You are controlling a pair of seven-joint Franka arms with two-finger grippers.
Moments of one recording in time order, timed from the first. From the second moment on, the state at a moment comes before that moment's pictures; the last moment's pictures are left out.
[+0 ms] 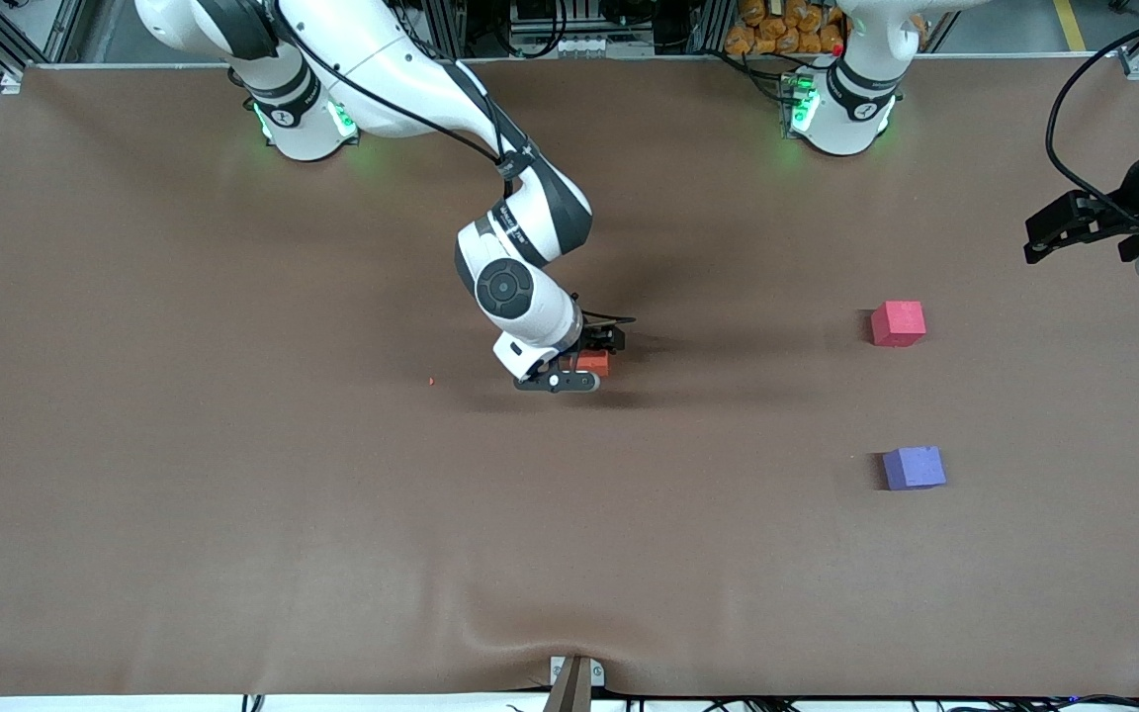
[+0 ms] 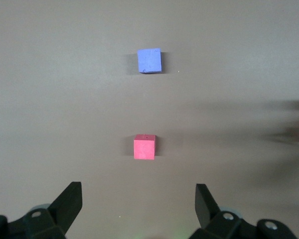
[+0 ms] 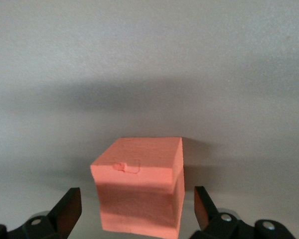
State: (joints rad) left arm 0.08 -0.01 -0.13 -1.57 0.05 1.53 -0.04; right arm 0.81 0.78 -0.06 -1.49 0.47 2.33 0.52
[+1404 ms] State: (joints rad) left arm 0.06 0.00 -0.18 -1.56 0.01 1.60 -0.05; right arm 0.38 0.22 -0.09 -1.37 0.16 1.51 0.37
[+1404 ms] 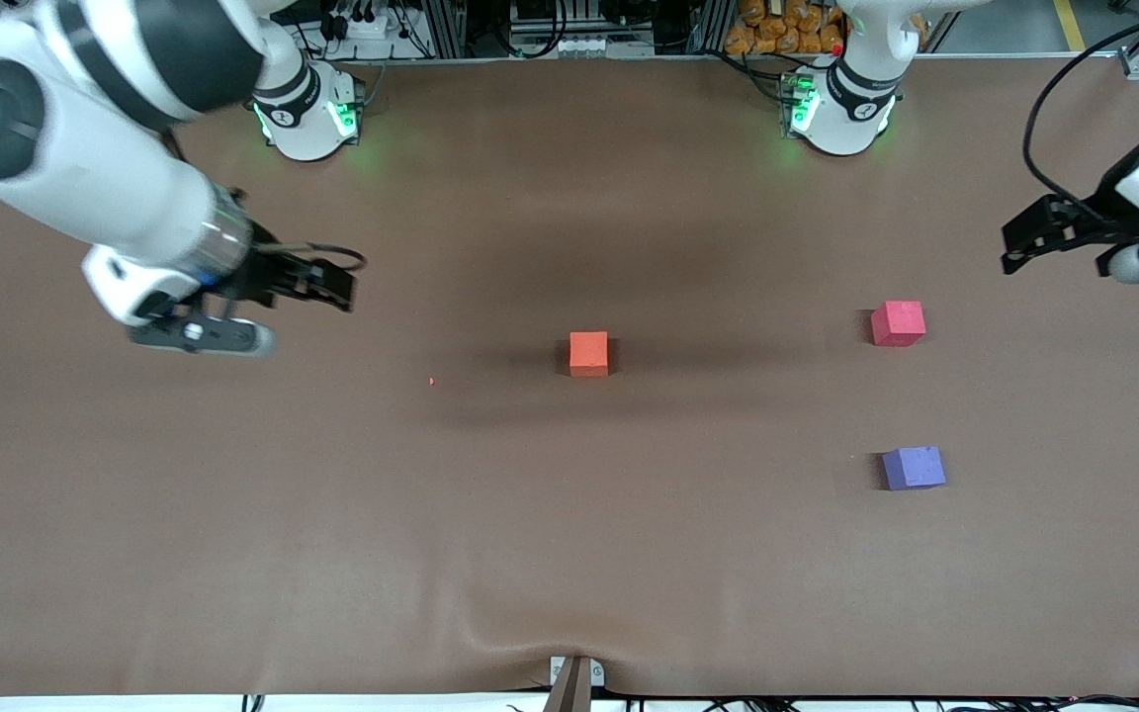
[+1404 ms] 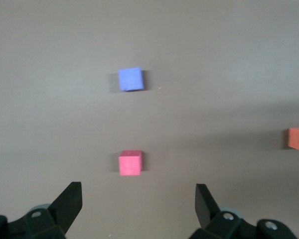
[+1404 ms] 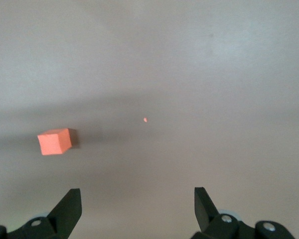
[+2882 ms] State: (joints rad) left arm -0.49 0.52 -0.22 -1.49 0.02 1.94 -0.77; right arm 0.19 0.12 -0.21 -1.37 0.08 1.35 -0.03
